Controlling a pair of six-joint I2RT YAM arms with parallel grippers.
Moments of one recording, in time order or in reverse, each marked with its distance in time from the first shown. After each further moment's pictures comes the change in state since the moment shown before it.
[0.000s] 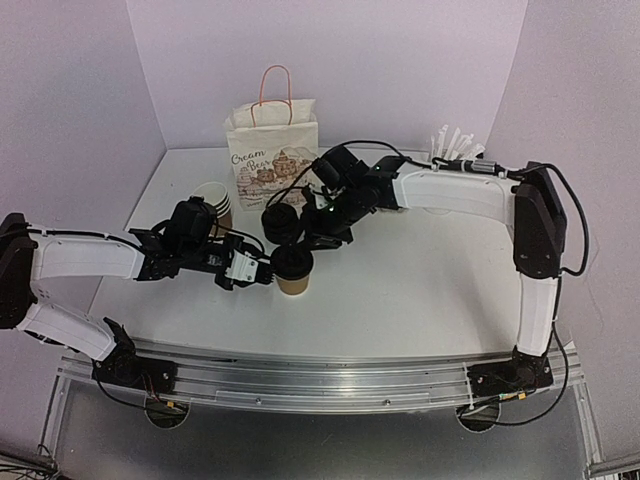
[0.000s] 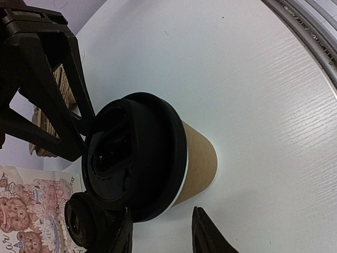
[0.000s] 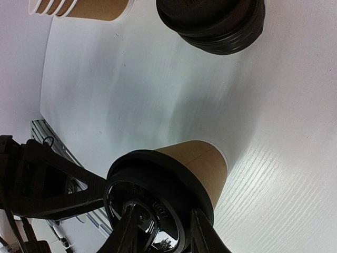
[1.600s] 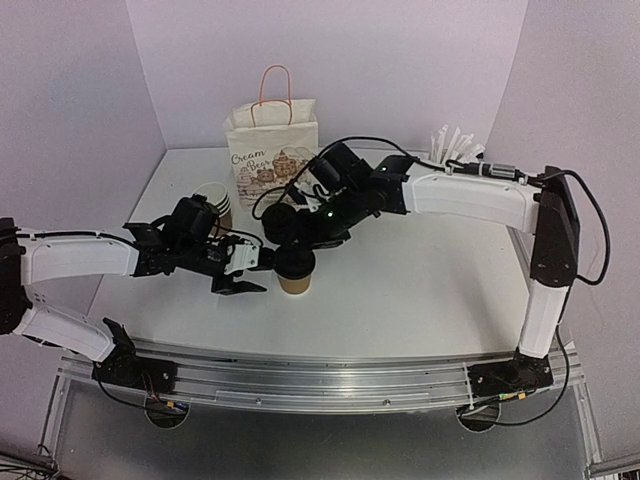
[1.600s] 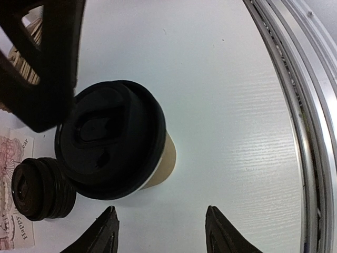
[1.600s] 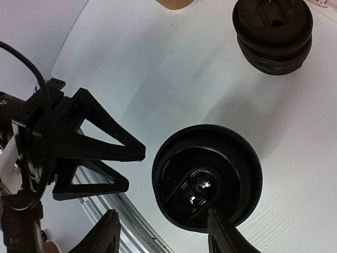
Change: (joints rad) left arm -0.027 -0.040 0.075 -0.224 0.002 -0.394; right arm 0.058 -0.083 -0.025 0.008 0.029 -0.215
